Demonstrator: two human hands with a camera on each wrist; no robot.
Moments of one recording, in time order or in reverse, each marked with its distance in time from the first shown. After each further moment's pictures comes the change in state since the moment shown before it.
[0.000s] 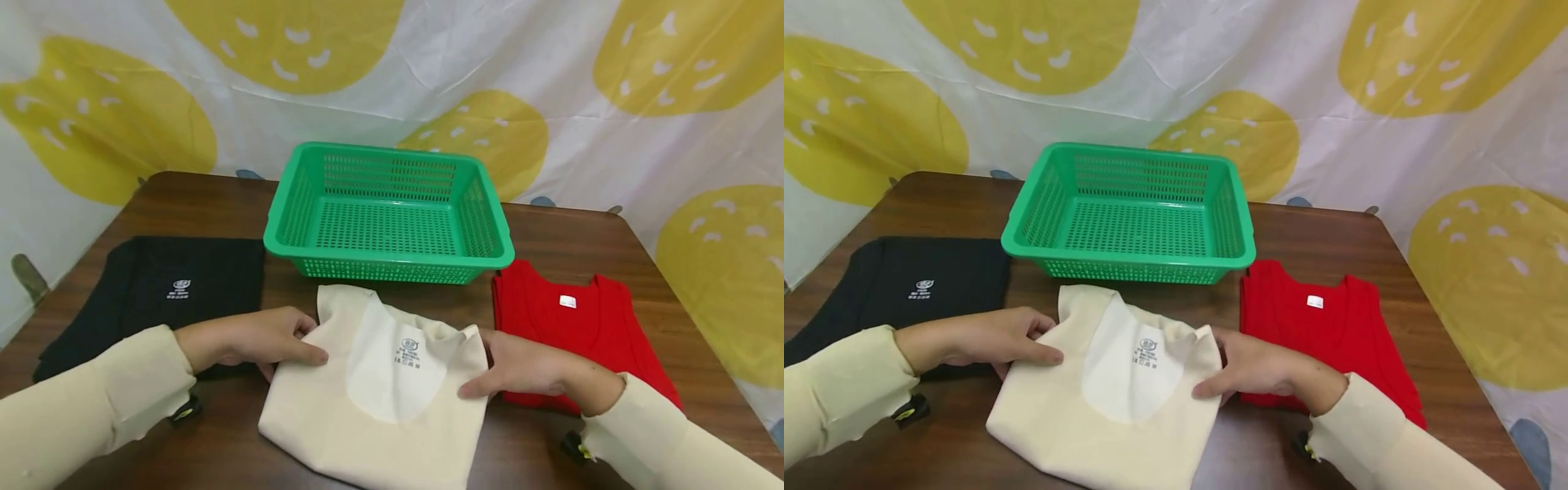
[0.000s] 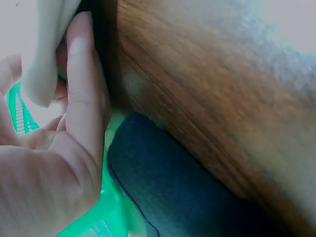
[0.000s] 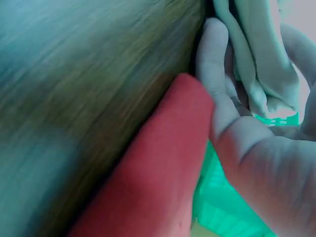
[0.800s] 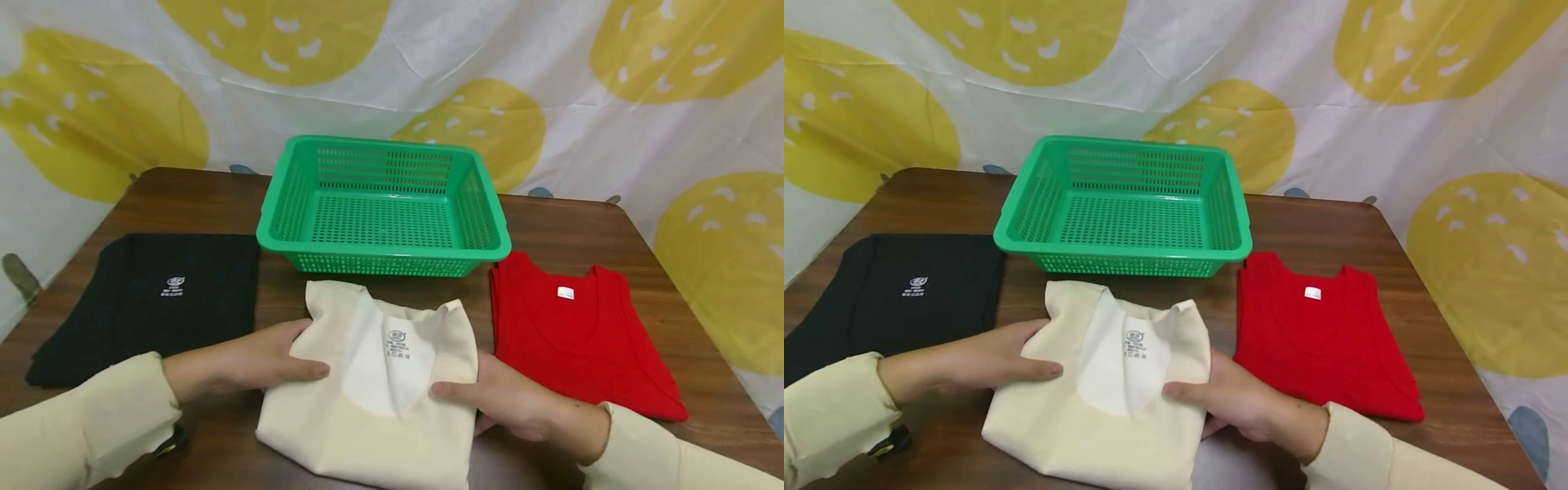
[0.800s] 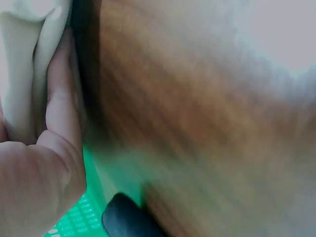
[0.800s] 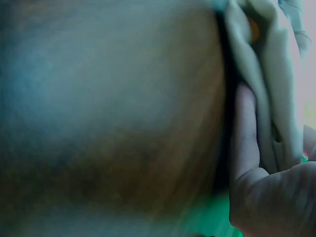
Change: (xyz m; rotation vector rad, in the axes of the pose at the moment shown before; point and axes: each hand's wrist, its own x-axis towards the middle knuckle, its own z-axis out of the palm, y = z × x) left_hand -0.008 -0.015 0.024 -0.194 -0.002 0.163; right_hand -0.007 -0.001 0.056 0.428 0.162 0.080
